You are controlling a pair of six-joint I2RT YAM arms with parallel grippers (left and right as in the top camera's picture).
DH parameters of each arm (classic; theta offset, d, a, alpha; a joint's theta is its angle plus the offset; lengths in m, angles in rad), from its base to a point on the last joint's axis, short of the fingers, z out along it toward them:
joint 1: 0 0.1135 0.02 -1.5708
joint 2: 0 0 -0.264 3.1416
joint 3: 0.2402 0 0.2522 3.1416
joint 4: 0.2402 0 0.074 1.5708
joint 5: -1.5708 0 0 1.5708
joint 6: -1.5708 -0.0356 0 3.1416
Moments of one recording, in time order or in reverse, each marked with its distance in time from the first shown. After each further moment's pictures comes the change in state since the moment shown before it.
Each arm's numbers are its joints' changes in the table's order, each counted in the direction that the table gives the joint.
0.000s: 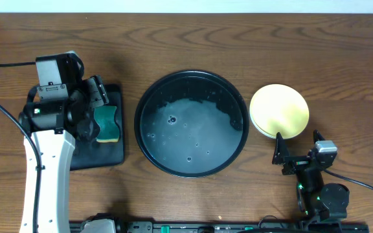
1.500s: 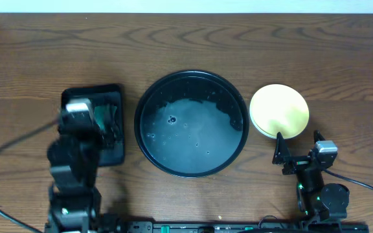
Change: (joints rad) left arm -0.040 -0.699 -0.706 -0.616 -0.071 -0.148; right arm 0.000 -0.002 0.000 0.000 -0.006 -0.002
